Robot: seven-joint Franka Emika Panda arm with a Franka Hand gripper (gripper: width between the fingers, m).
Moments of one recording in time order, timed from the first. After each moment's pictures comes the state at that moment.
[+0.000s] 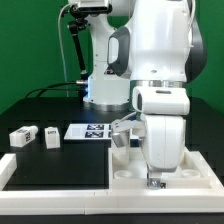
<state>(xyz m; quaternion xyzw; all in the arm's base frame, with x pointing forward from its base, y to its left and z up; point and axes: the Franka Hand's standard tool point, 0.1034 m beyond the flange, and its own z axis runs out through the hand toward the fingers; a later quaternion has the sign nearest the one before) 0.646 0.055 0.029 0.71 0.69 0.05 0.10</state>
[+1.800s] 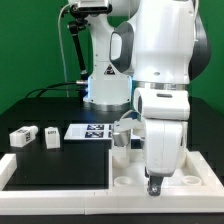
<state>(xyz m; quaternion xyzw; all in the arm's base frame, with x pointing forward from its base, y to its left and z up) 0.632 0.053 0.026 0.72 0.69 0.03 0.08</state>
